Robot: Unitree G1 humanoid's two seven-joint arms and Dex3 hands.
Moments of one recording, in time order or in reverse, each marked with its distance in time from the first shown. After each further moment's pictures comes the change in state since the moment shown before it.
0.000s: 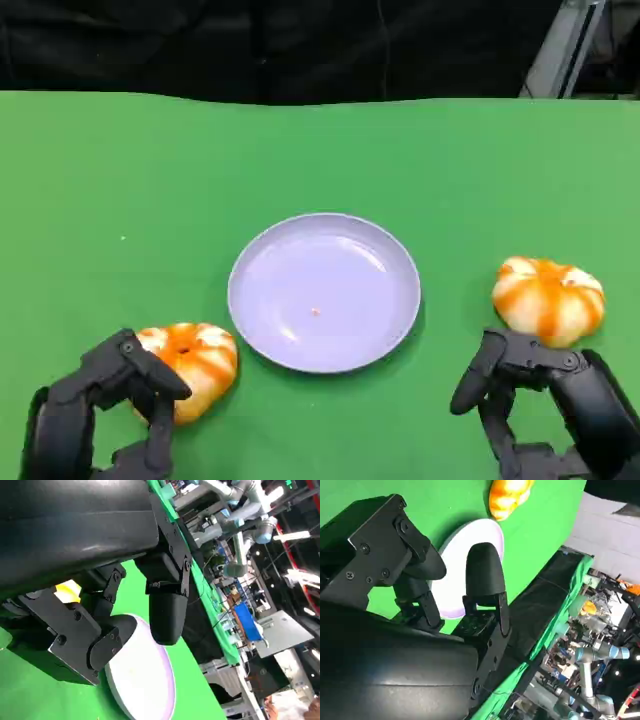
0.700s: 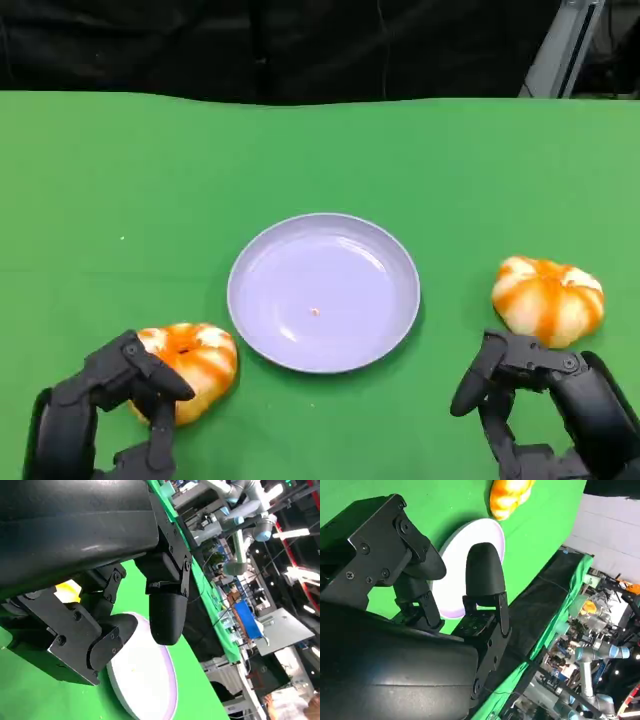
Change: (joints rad) left arm -0.008 0.003 0.003 0.034 0.012 -0.035 0.000; right arm -0.001 0.000 0.000 0.018 -0.001 -0.018 -0.007
